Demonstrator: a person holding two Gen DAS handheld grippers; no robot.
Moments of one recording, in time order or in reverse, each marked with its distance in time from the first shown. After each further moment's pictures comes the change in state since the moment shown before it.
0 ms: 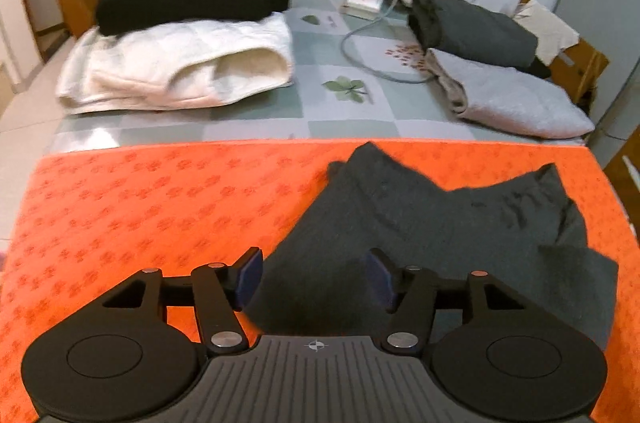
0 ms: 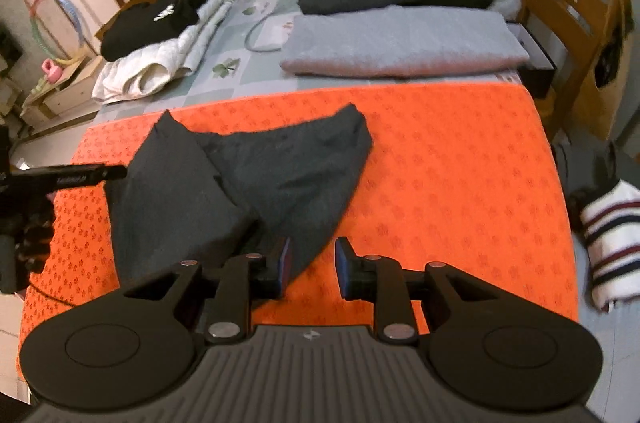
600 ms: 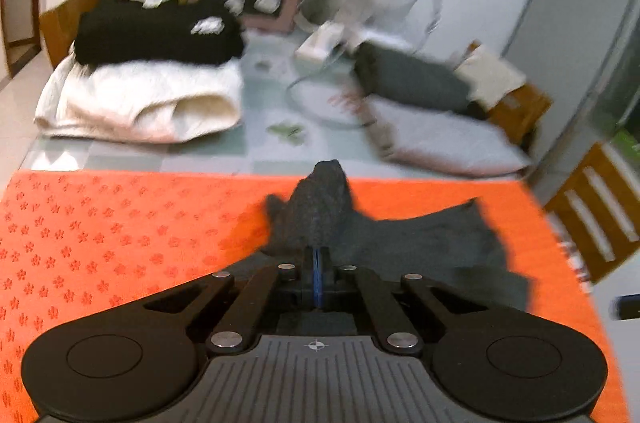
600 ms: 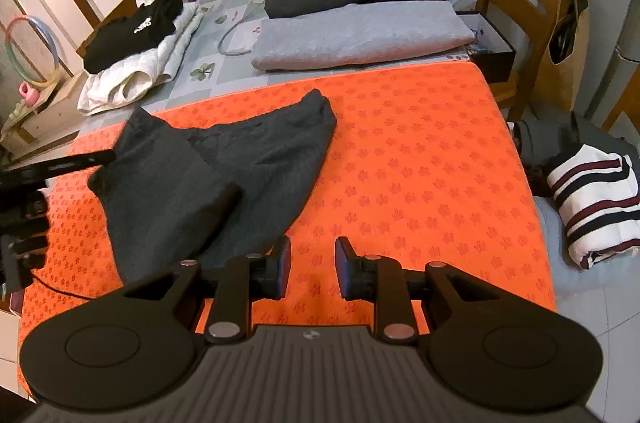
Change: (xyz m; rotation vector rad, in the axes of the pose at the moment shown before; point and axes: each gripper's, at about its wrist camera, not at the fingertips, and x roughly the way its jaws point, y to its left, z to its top) left arm -0.073 -0.024 -0.022 -0.009 -0.164 -0.178; right arm -0.042 -0.002 -0.036 0.056 -0.044 -0.059
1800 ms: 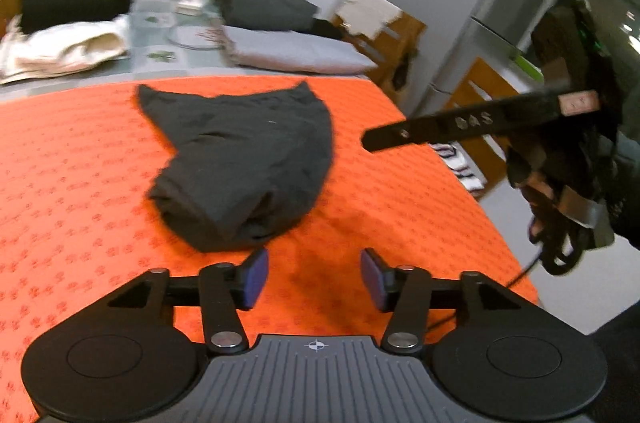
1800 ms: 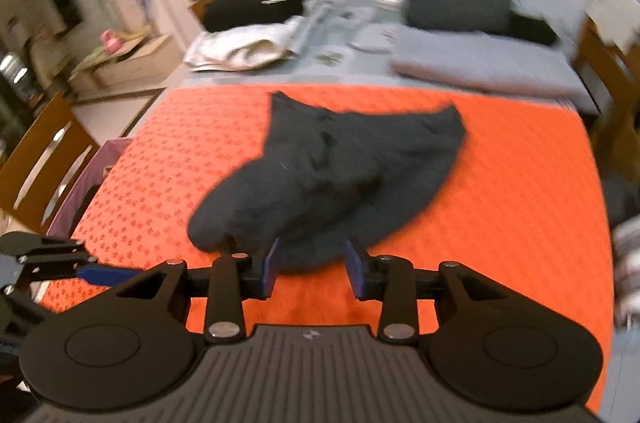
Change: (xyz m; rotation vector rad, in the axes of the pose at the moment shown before) left arm -0.117 -0.087 -0.111 0.084 0.132 -0.137; right arm -0.004 0.096 -0.021 -0.301 -0.016 0.195
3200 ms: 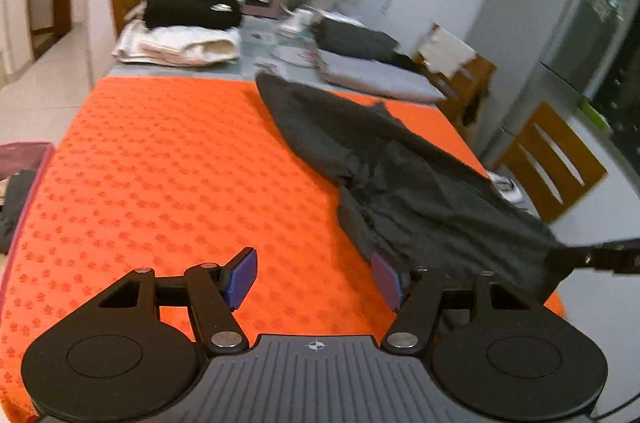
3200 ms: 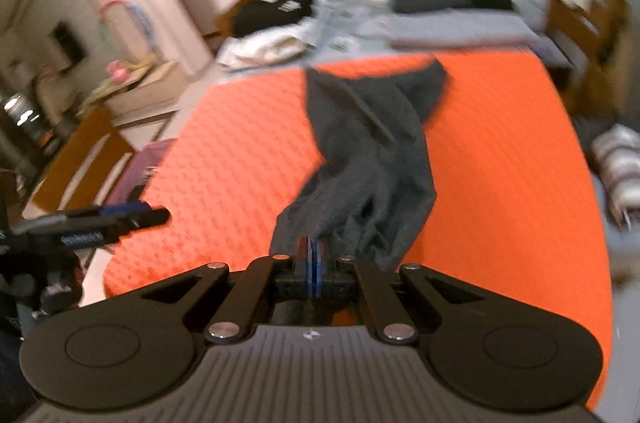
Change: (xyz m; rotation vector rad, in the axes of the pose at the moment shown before) left arm -0.089 -0.025 -0.070 -0.090 -0.074 0.183; right arm -0.142 0.050 -0.153 0.219 -0.054 -0.032
